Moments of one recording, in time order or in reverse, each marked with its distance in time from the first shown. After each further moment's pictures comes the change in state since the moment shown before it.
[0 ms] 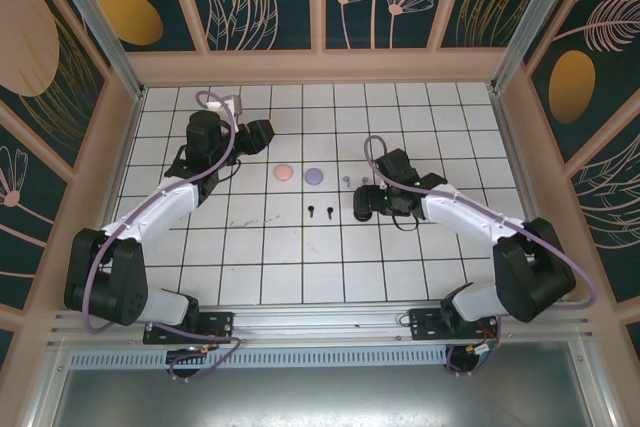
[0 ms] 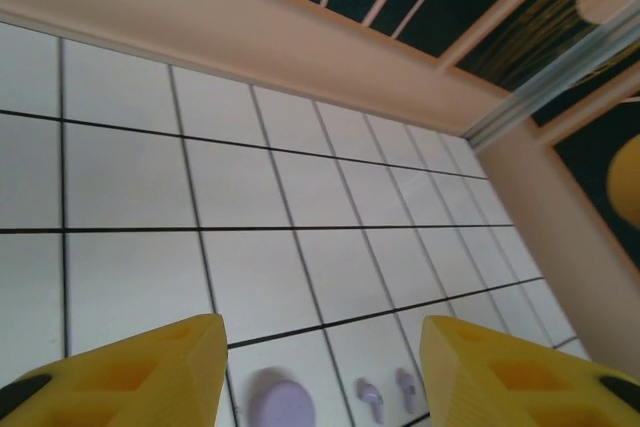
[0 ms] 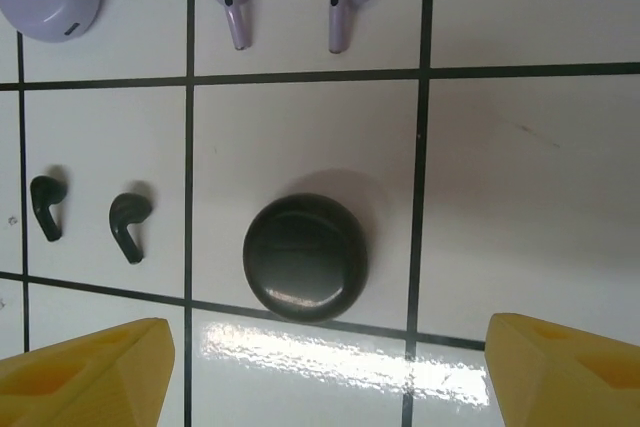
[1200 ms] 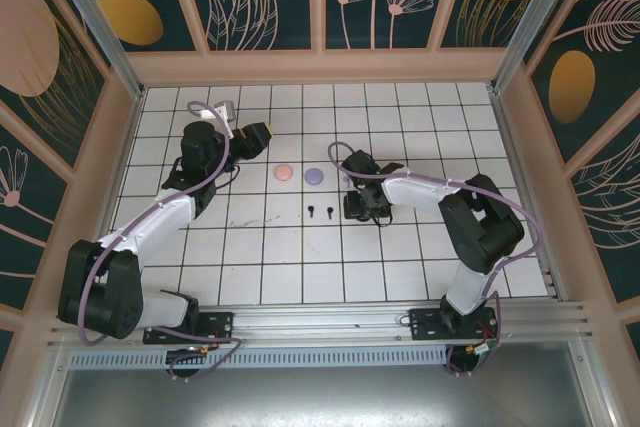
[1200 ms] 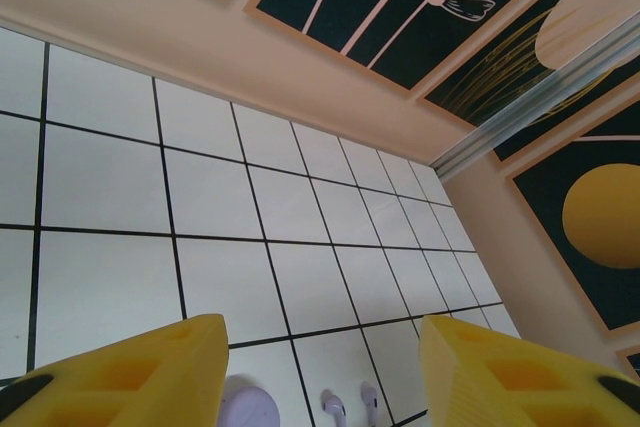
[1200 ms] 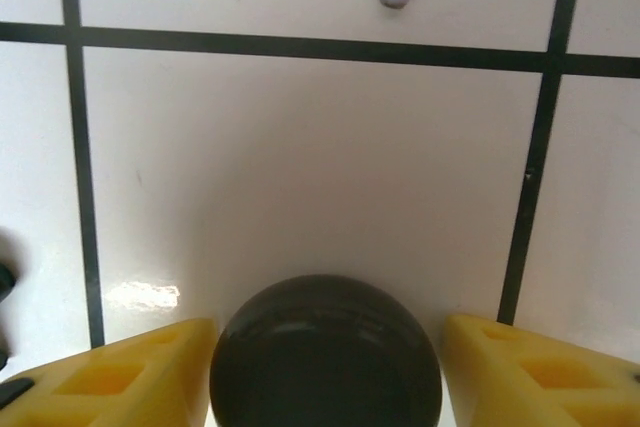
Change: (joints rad) left arm 0.000 -0.064 -0.094 0.108 -0.014 -0.089; right arm 0.100 0.332 0.170 -0.069 0.111 0.013
